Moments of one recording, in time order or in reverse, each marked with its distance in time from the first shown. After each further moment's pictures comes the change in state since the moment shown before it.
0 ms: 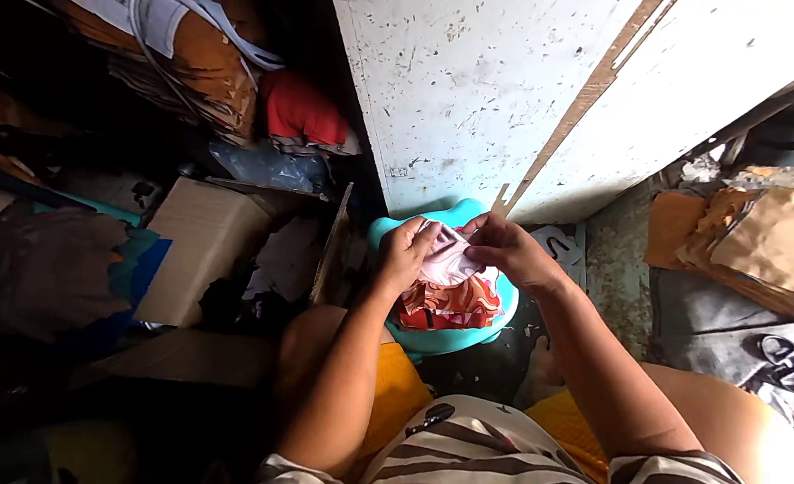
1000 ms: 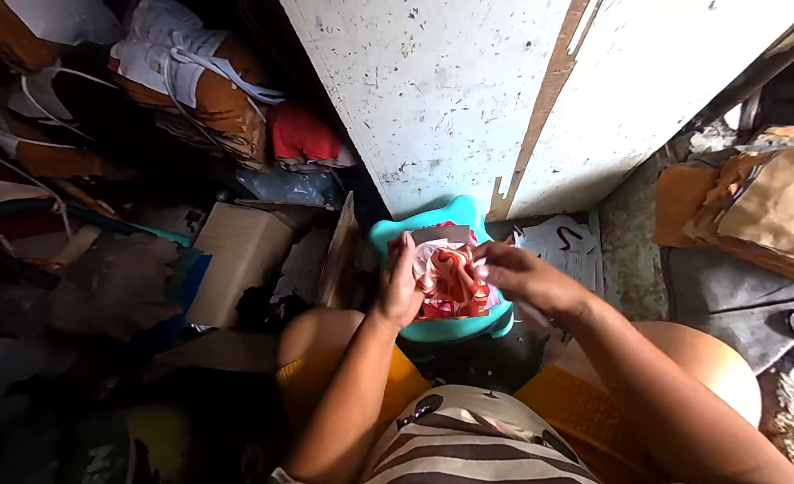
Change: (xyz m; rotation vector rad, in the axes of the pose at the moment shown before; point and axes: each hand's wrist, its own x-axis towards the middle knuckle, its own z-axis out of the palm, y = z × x) left_hand -0.052 0.042 0.038 -0.725 -0.050 -0.268; right_hand -0.073 -0.006 -0.021 -0.059 -0.143 0.029
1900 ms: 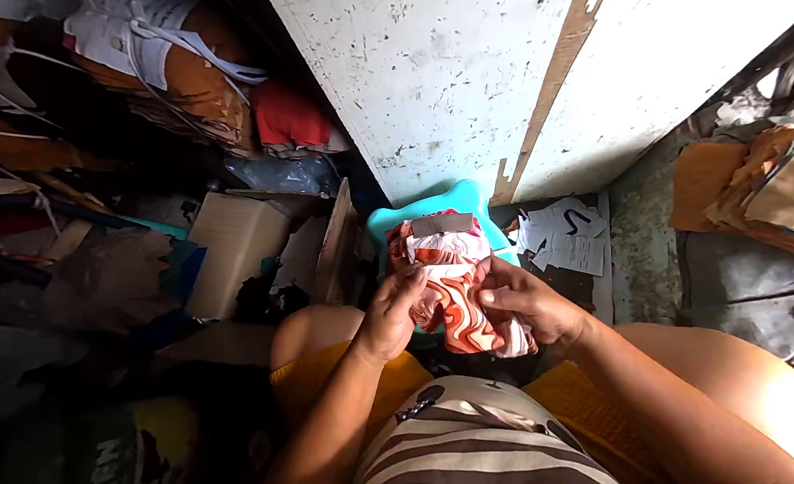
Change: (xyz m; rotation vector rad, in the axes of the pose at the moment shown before) left_hand -0.042 0.007 -0.002 0.040 -0.010 -0.046; right_hand -0.012 0.039 0.022 0.472 -0.073 0.067
